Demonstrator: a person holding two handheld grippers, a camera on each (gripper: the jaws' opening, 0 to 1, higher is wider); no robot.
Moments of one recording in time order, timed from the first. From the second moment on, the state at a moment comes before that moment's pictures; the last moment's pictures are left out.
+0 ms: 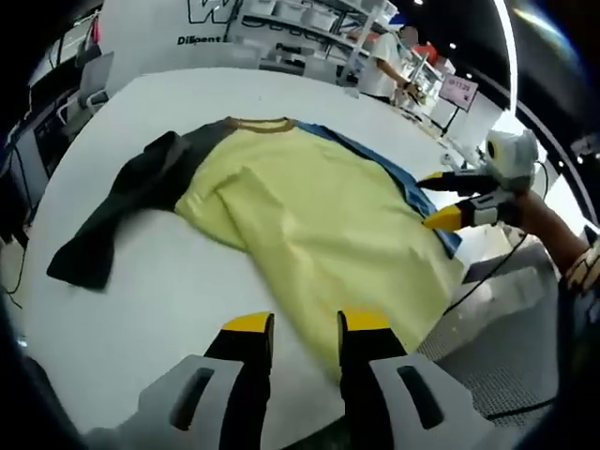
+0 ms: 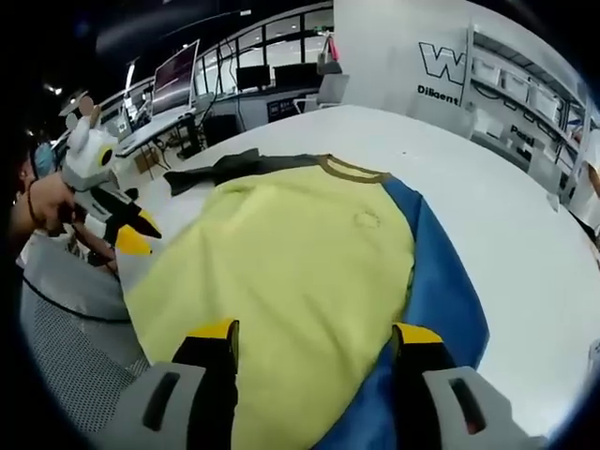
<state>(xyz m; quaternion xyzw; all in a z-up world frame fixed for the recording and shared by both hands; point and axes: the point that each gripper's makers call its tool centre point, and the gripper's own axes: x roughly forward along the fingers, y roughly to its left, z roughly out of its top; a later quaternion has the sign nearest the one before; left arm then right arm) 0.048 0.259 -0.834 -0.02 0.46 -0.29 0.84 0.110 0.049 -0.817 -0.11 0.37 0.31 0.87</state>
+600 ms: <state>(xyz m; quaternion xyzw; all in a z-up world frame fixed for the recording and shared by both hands) 0.010 0.246 -0.843 -0.04 0.52 -0.30 0.80 0.104 0.052 -0.811 -0.10 0.37 0.31 0.87</state>
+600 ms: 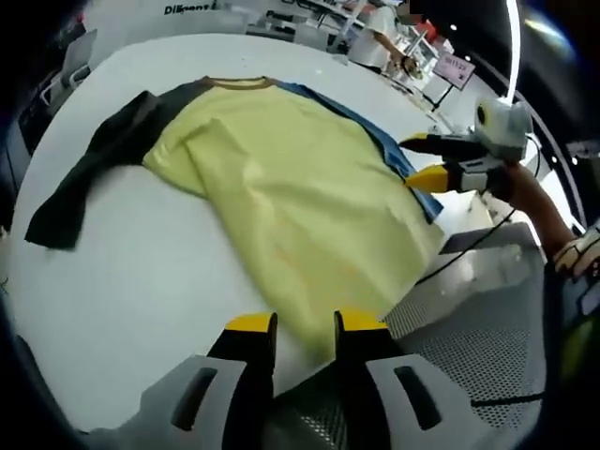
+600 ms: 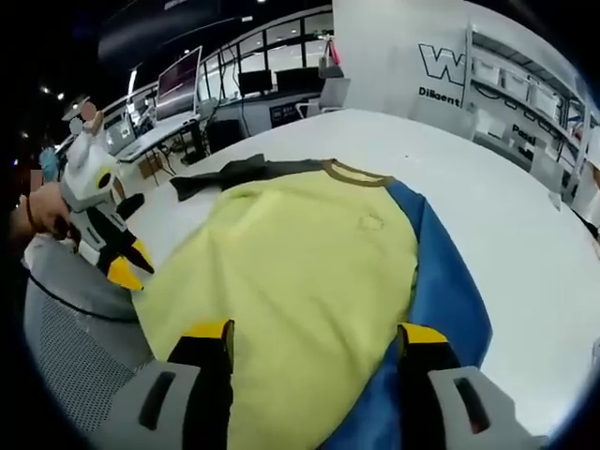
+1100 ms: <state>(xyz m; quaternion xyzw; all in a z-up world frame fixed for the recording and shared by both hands) 0.003 0.242 -0.855 -0.04 0.54 -0.28 0.79 0.100 0.048 -0.806 -0.09 0.36 0.31 0.87</state>
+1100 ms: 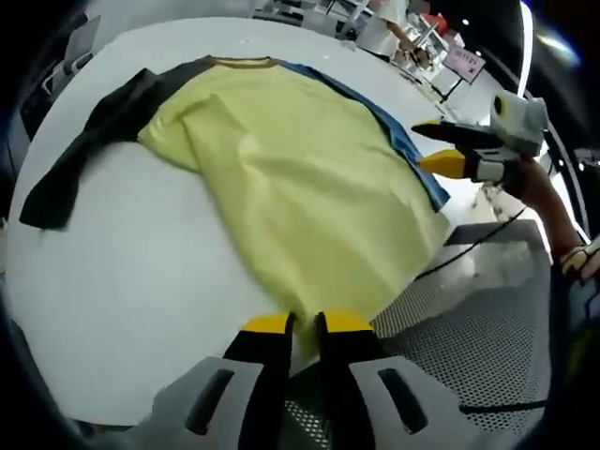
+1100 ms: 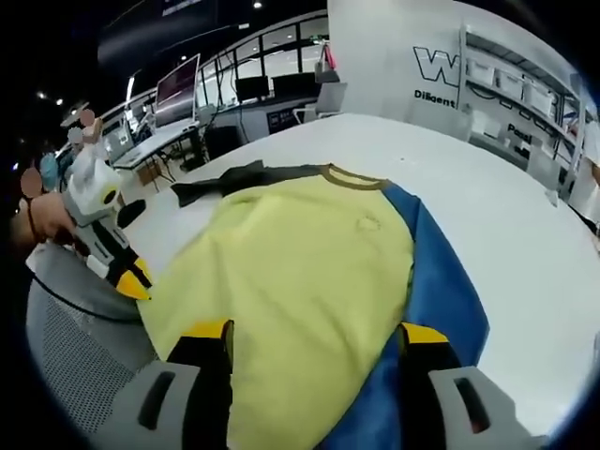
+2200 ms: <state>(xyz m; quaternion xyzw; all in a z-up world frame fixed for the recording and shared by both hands) 0.069 0.195 -0.775 -0.06 0.42 -0.31 0.85 0.087 0.040 -0.803 -0.09 0.36 0.30 0.88</state>
